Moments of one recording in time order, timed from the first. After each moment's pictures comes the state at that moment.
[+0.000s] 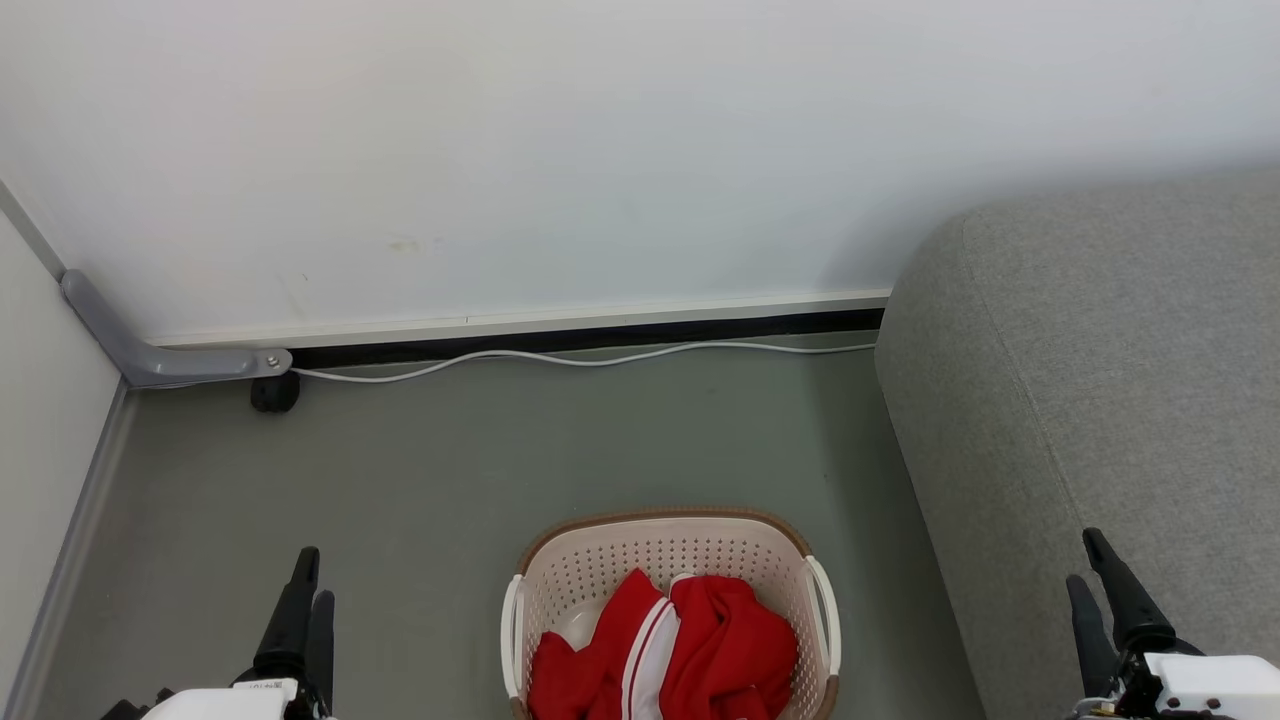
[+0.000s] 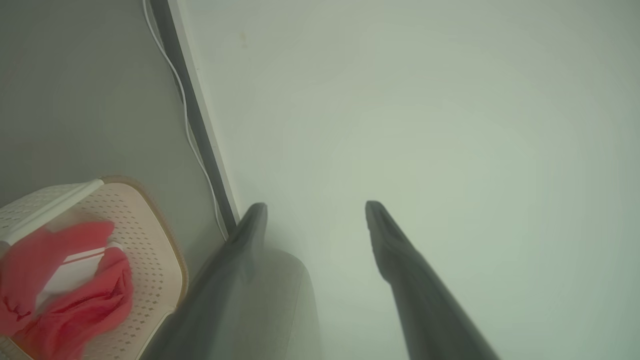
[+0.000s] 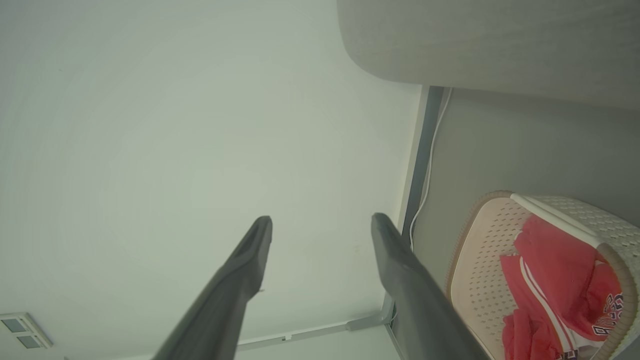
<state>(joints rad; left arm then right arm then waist) 0.00 0.02 0.08 0.34 -1.60 -0.12 0.09 -0.03 -0.02 -0.12 0.34 1.59 0.13 0.10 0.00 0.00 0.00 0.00</state>
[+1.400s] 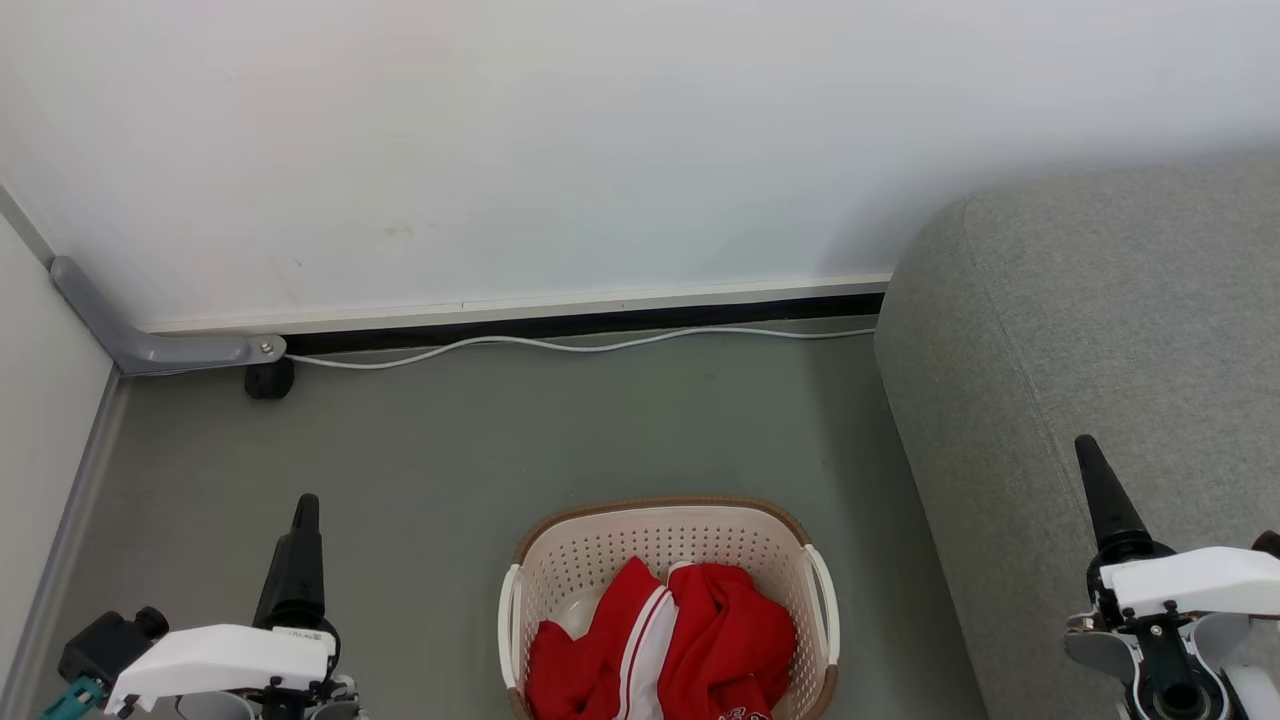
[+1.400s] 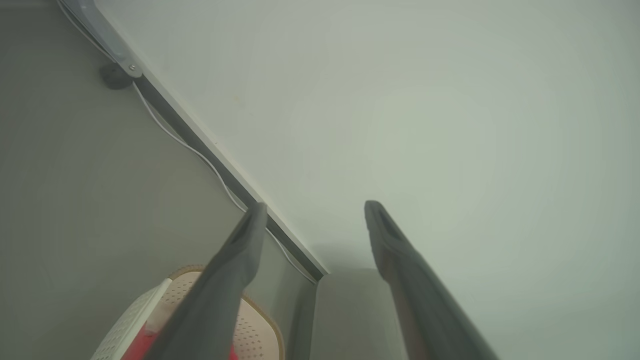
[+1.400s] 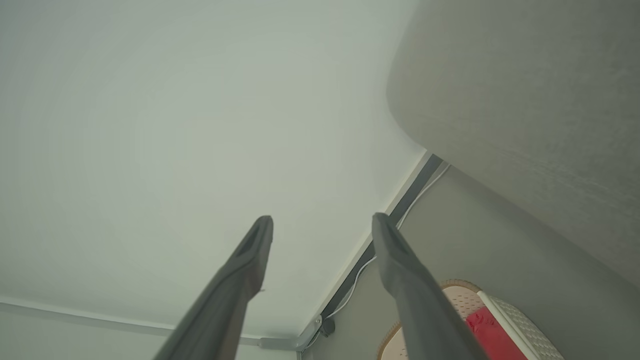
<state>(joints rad) -0.09 0.03 0.09 0.38 -1.13 -0.12 -0.03 -0.19 -0.10 -0.01 0.41 1.27 0.13 -0.02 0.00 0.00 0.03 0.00</state>
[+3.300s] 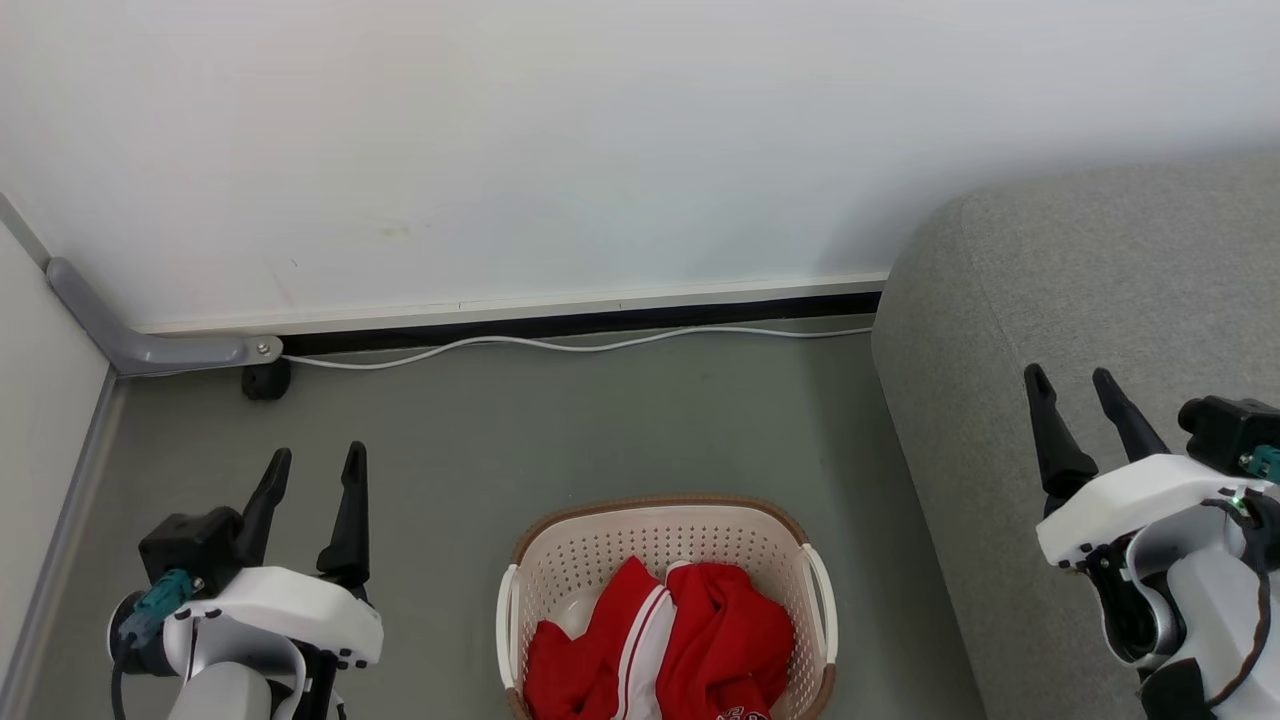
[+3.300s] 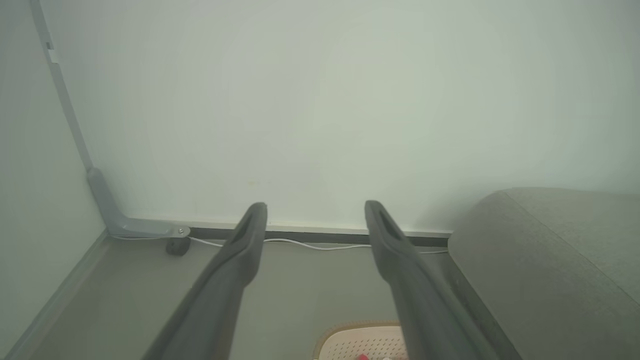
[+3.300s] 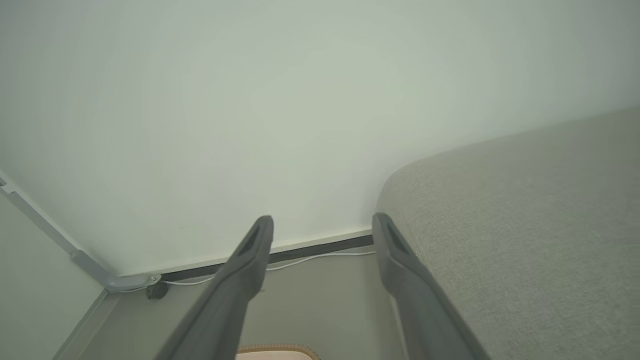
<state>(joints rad) -0.19 0.08 0.03 0.43 -0.30 -0.12 -0.19 -0.41 -0.22 0.20 0.61 0.58 0.13 -0.19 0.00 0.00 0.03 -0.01</state>
